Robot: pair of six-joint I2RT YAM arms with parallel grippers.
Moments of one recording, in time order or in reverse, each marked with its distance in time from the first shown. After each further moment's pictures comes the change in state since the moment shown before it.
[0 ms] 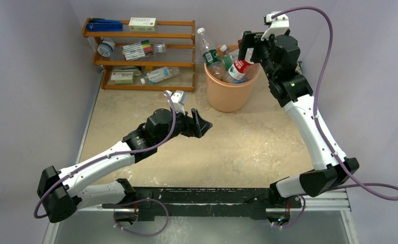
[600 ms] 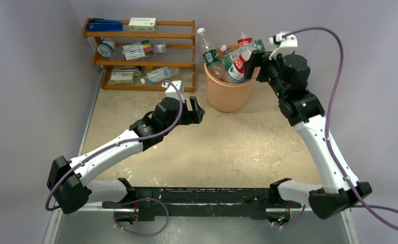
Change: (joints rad) left arm 0.109 0.160 0.142 -0.140 -0.211 -0.013; right arm -0.012 -0.246 -0.244 -0.083 -0.074 0.116
